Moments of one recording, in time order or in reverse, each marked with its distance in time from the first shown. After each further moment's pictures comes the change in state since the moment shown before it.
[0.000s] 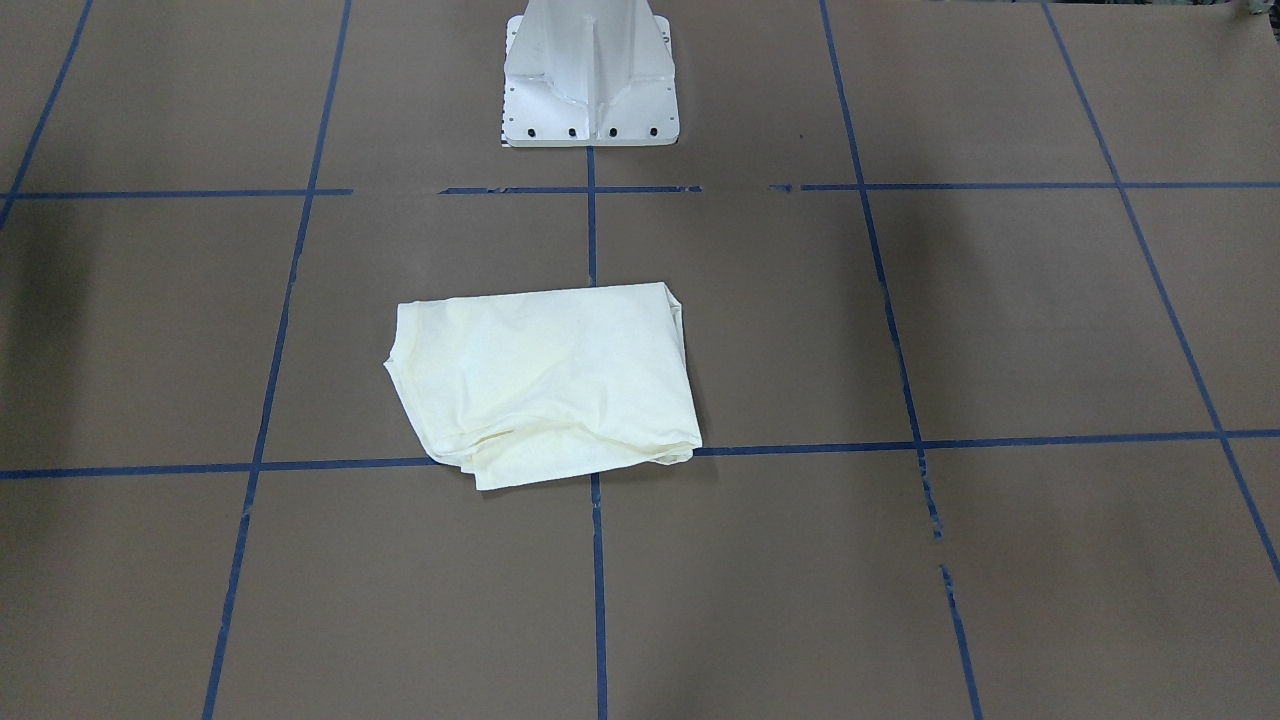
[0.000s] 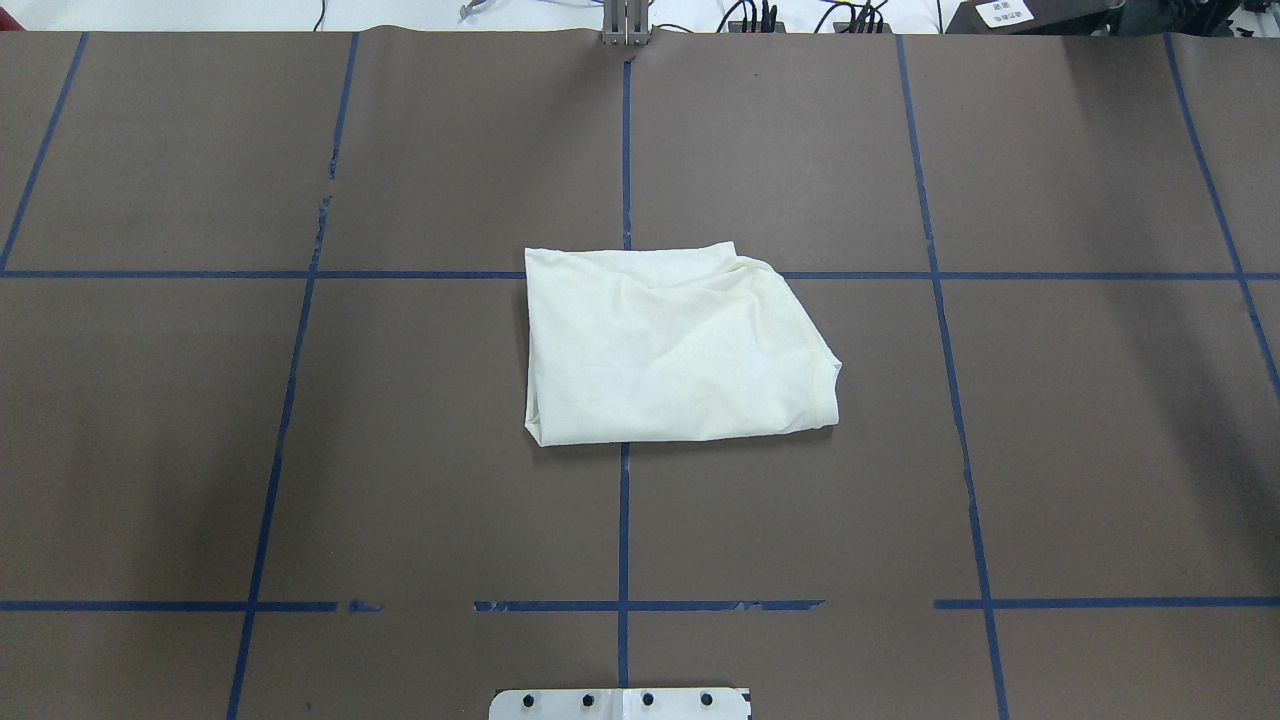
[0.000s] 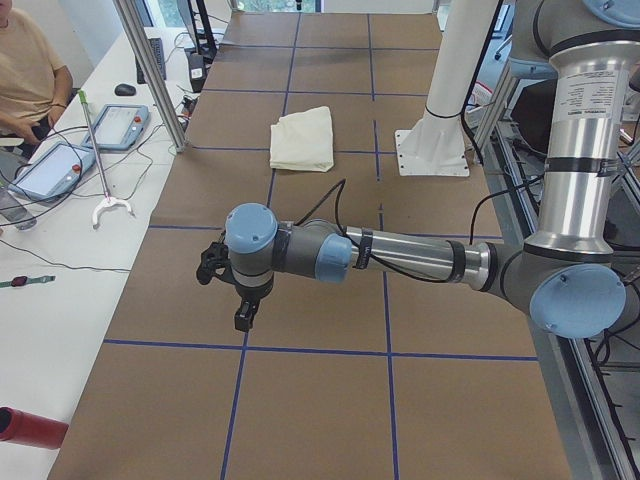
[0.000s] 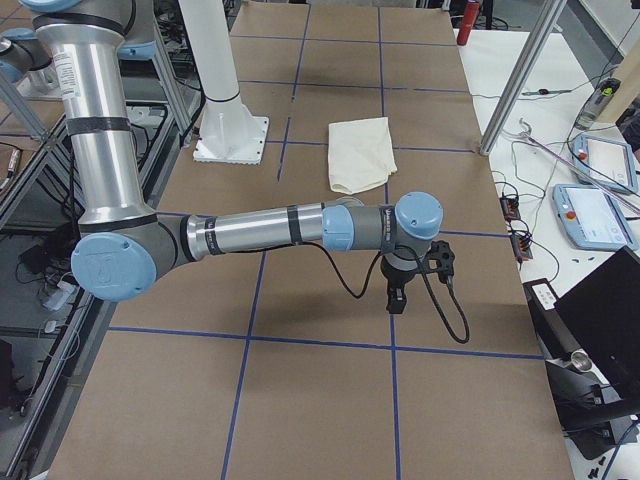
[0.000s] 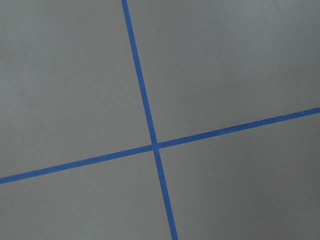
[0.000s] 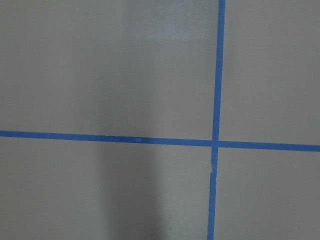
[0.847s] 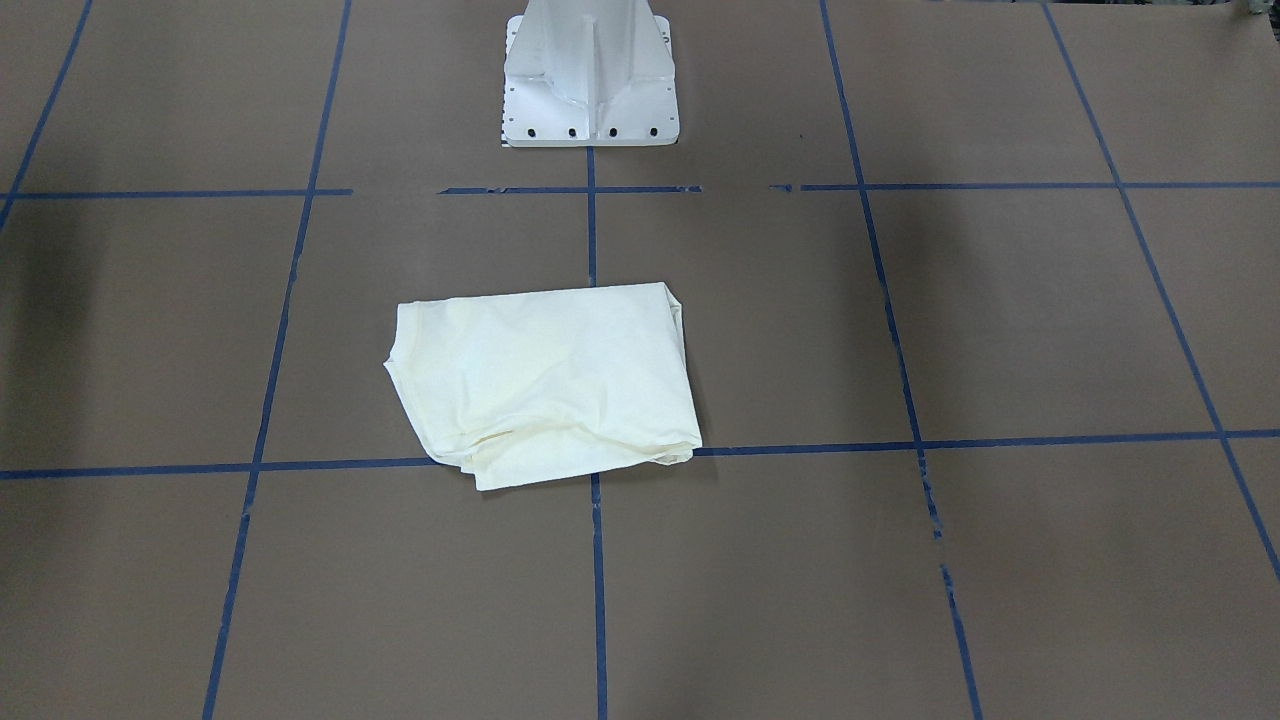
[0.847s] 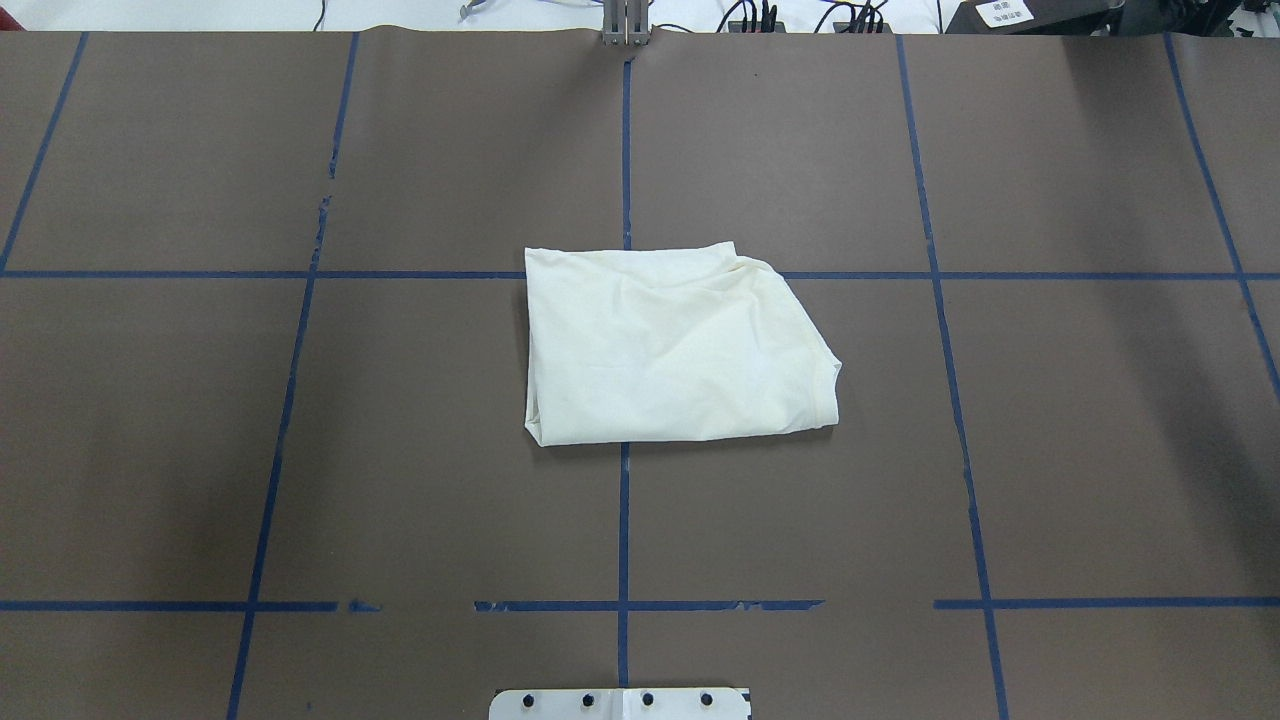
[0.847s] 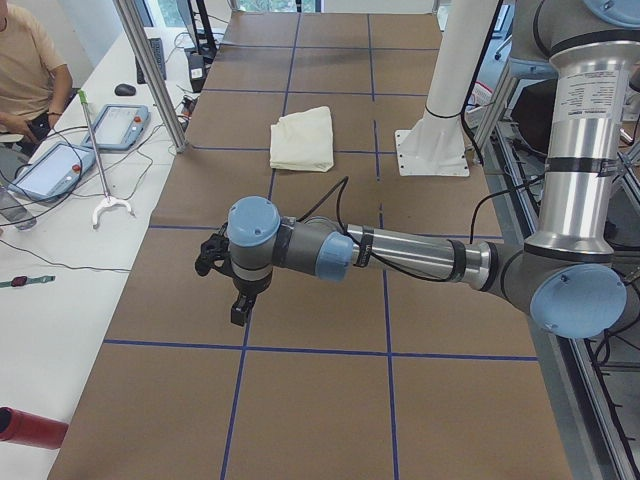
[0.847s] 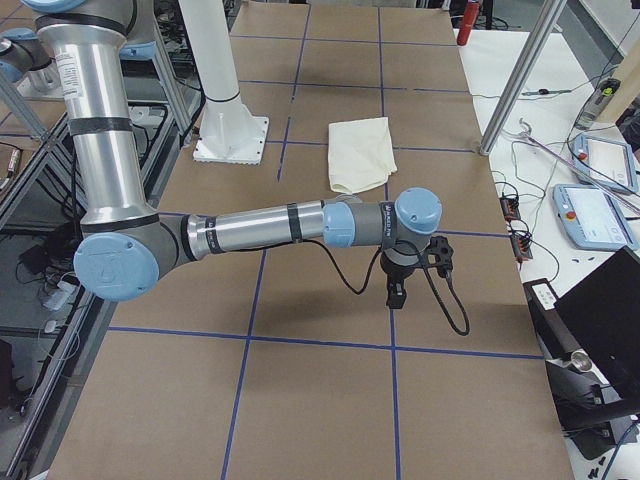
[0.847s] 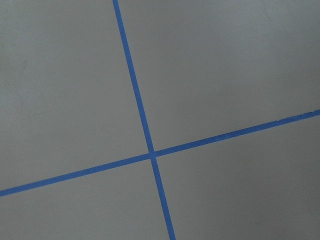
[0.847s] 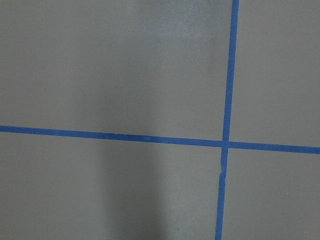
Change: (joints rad) left arm -0.002 0.002 -0.011 -0.042 0.000 -0.002; right arm -0.022 0.000 0.010 0.001 0.000 0.002
